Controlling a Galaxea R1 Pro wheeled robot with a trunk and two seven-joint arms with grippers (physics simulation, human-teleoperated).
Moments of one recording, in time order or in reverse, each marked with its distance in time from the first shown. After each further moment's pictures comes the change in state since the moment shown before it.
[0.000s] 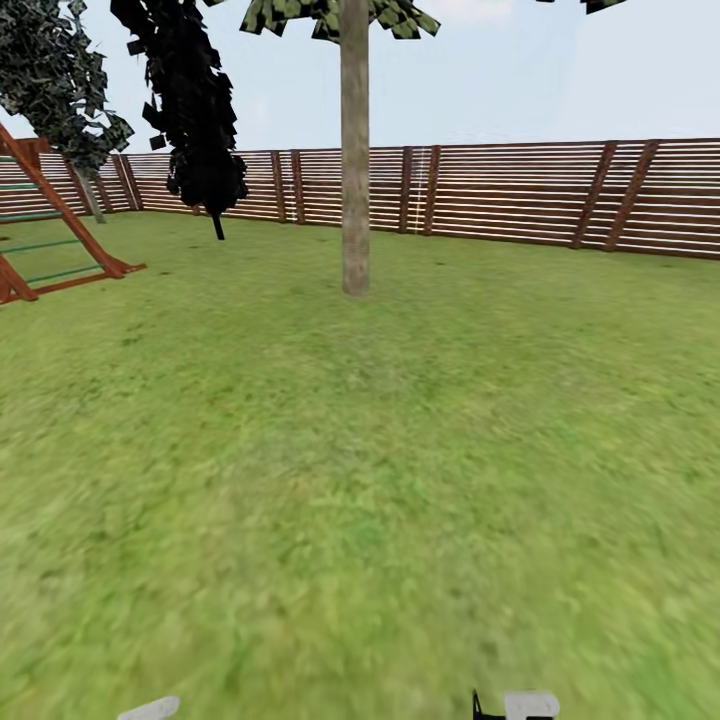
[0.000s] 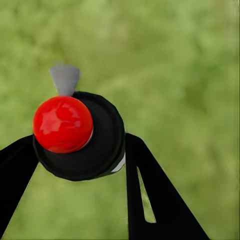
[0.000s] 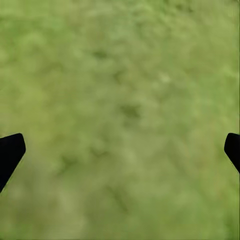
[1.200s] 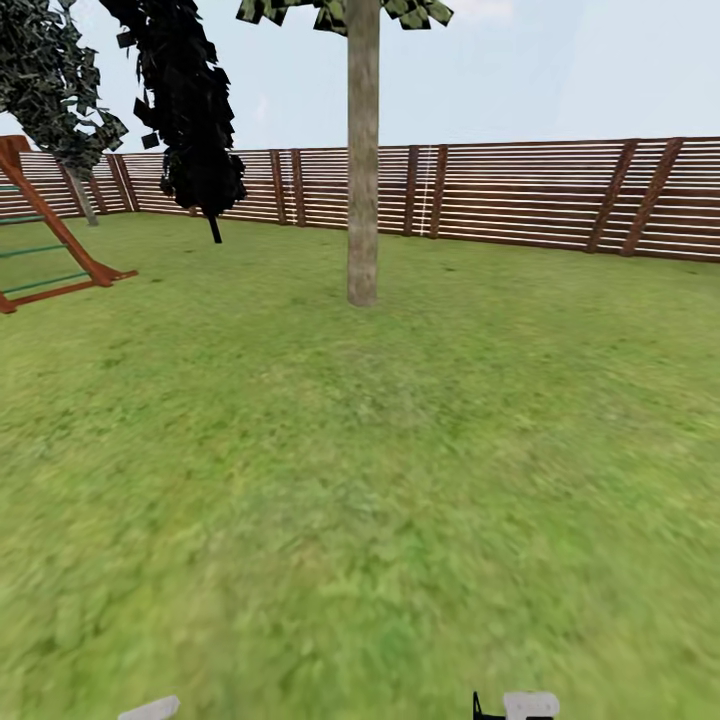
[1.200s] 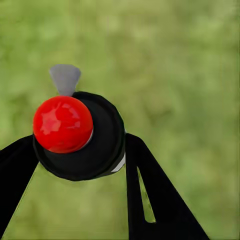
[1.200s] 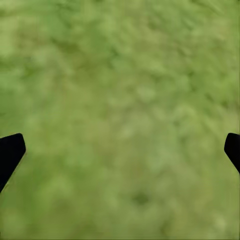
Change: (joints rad) left arm 0.000 0.000 0.001 0.000 0.001 0.000 0.000; right arm 0.000 0.000 0.000 0.000 0.000 0.000 0.000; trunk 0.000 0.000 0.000
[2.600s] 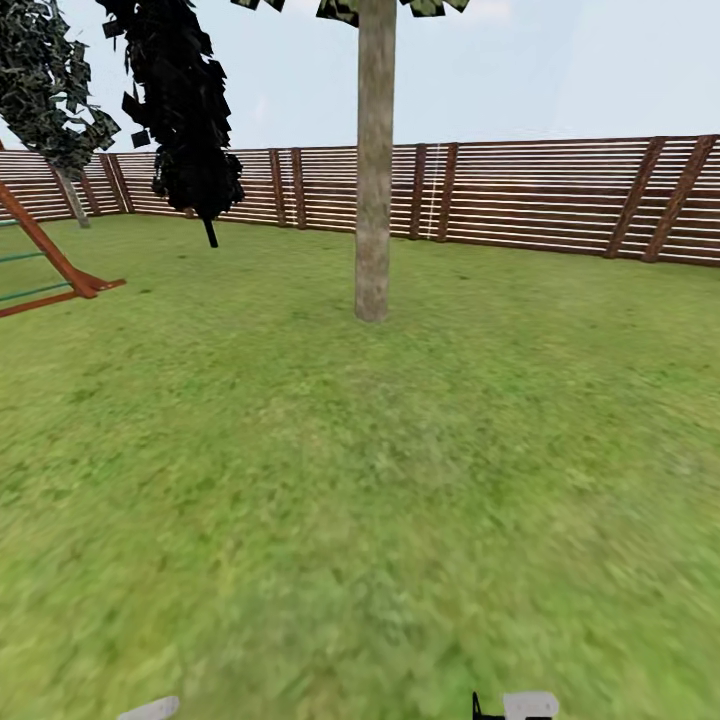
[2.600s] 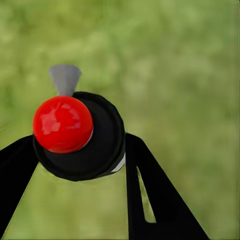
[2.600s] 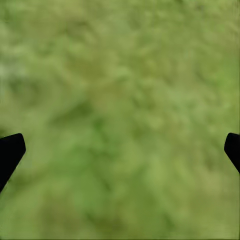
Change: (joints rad) left arm 0.000 0.000 -0.001 0.000 0.000 0.000 0.000; right arm 0.000 0.002 0.000 0.001 0.000 0.000 0.000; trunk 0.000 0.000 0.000
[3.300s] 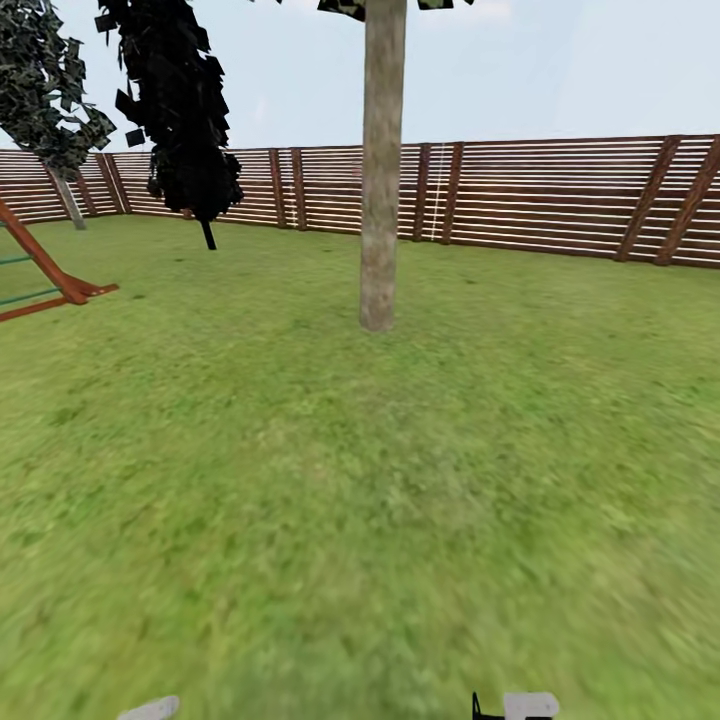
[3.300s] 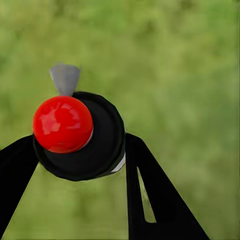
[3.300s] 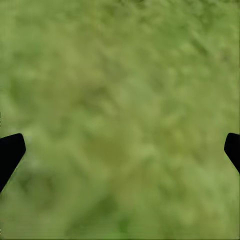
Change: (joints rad) left arm 0.000 0.000 0.000 0.000 0.001 -0.001 0.000; right arm 0.000 0.000 0.000 0.000 0.000 0.000 0.000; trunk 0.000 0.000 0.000
